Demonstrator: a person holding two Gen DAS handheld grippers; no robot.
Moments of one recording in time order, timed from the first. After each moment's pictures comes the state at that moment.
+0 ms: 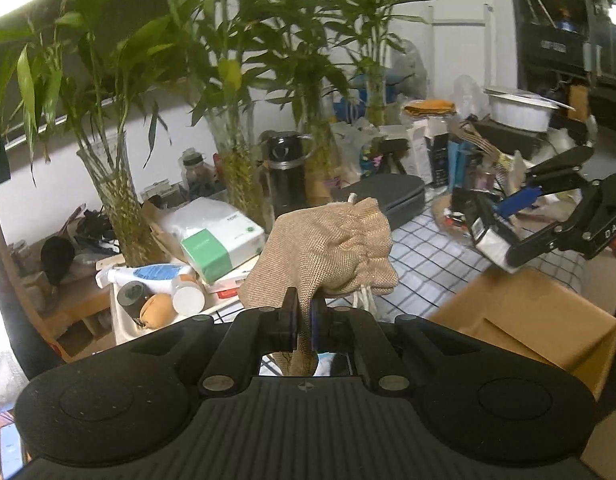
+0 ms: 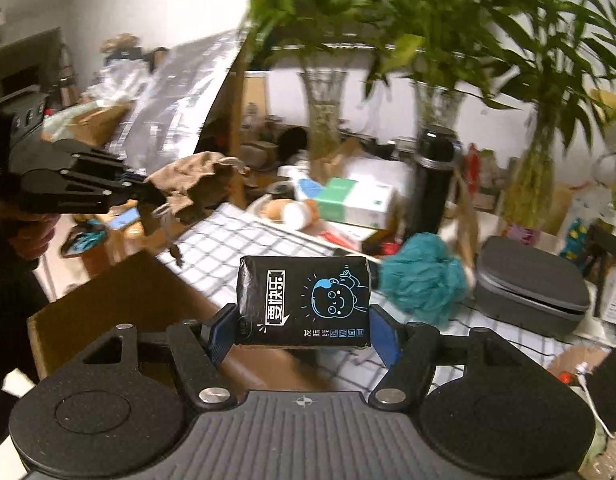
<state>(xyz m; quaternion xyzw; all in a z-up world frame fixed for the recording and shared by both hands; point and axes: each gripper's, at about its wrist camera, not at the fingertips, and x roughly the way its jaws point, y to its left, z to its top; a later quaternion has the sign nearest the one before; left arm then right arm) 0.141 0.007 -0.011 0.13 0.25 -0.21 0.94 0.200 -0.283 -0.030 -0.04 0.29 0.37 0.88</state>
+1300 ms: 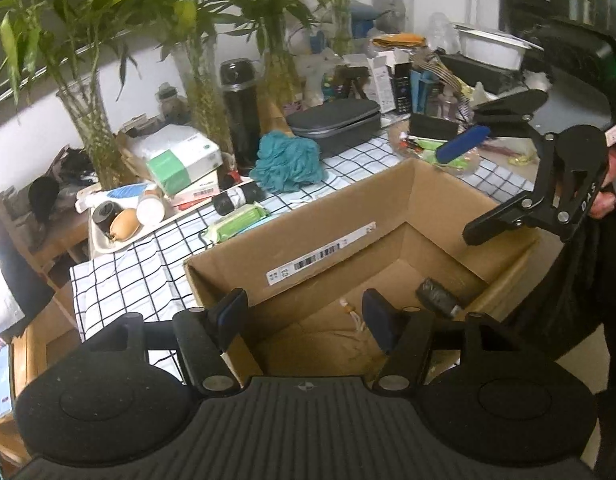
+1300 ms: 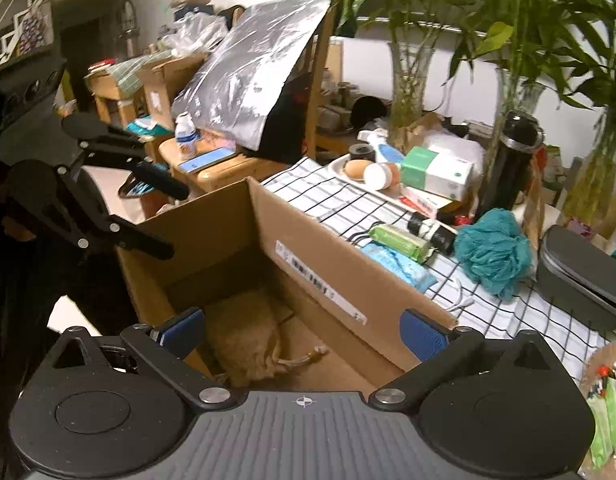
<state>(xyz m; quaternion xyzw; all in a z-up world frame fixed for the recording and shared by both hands) 0.071 -0.025 -0.034 0.14 0.35 -0.21 0.90 0.141 -0.262 -0.040 -0.09 0.31 0.44 0.84</state>
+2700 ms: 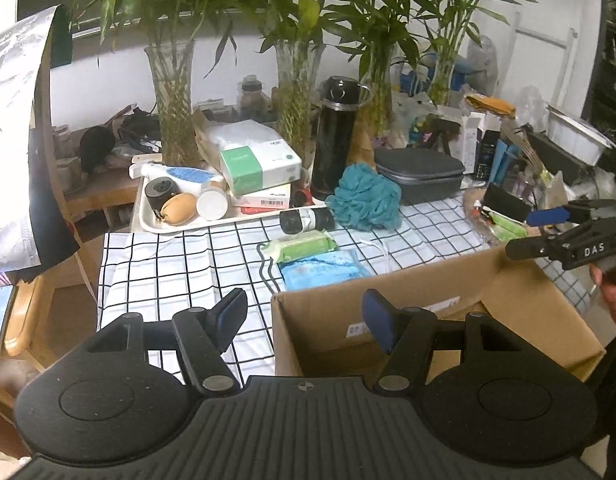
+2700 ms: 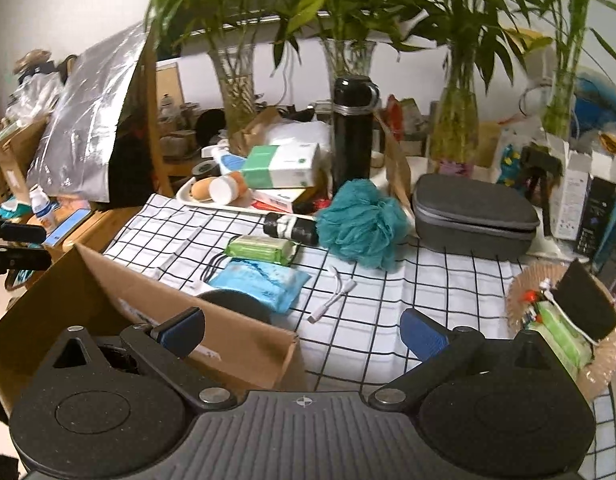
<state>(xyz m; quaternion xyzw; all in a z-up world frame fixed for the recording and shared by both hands) 0.122 0.020 -0.031 0.01 0.34 -0.12 0.93 0.203 -0.289 -0.062 0.00 0.35 0.24 0.91</state>
